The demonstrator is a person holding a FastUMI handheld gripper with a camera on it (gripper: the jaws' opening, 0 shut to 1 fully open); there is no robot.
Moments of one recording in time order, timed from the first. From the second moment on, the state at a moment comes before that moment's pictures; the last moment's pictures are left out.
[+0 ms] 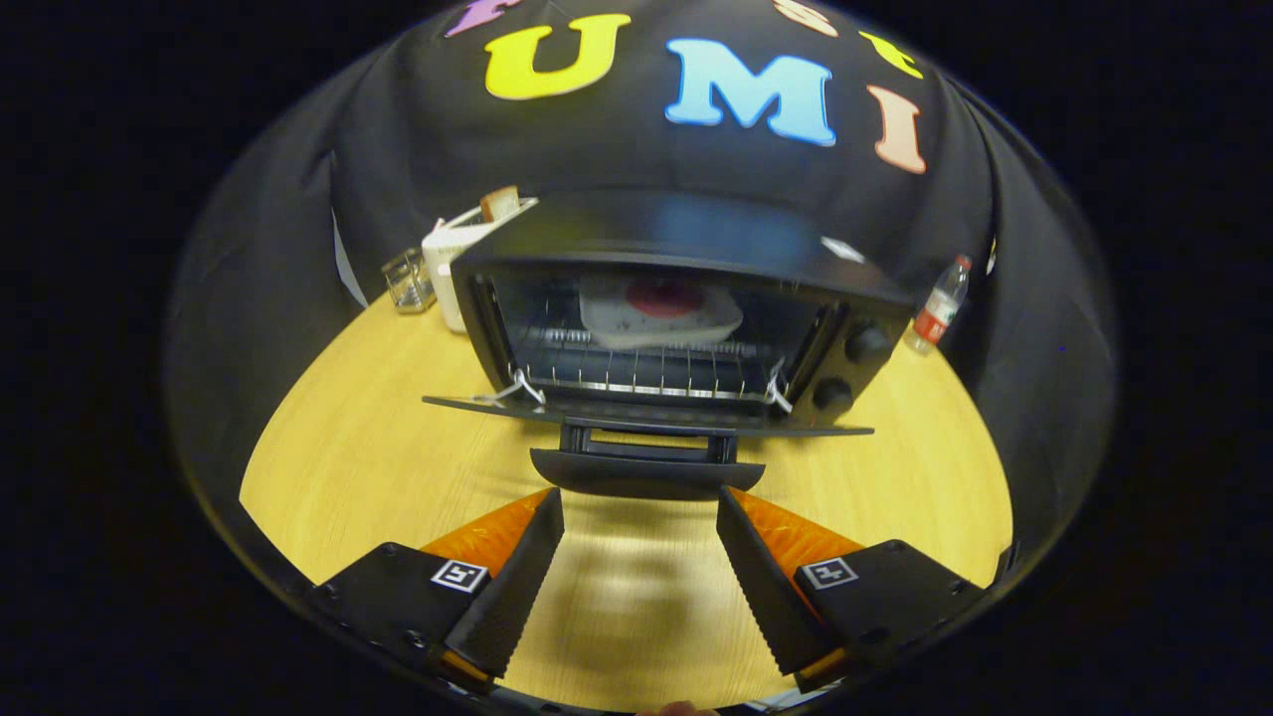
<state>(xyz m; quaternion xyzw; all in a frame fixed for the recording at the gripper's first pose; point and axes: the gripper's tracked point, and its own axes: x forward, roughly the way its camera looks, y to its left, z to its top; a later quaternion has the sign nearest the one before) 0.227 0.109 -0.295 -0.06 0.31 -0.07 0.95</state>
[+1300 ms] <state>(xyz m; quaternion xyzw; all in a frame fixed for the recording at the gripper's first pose) 0.101 -0.014 -0.023 -0.04 0.02 -0.17 0.98</state>
